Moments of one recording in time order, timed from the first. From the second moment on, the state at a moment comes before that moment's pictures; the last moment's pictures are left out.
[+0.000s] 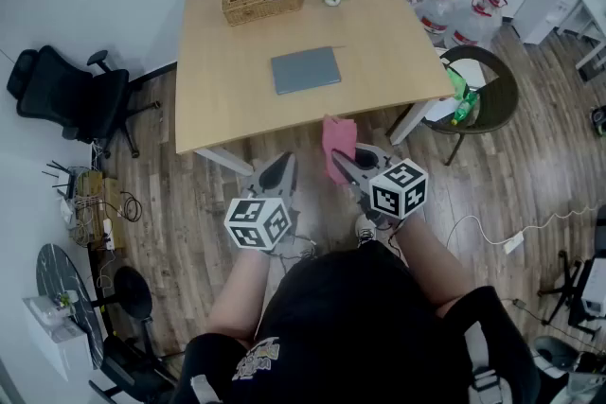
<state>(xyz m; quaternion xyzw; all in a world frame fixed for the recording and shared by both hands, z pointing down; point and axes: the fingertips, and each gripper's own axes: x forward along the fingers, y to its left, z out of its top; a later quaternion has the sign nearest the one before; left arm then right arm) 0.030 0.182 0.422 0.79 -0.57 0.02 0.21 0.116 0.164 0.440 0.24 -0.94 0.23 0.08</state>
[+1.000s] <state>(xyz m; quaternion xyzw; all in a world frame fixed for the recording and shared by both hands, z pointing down) -0.021 0.177 0.447 0.82 -0.52 0.03 0.23 0.084 0.165 0.445 0.32 -0.91 0.25 0.05</state>
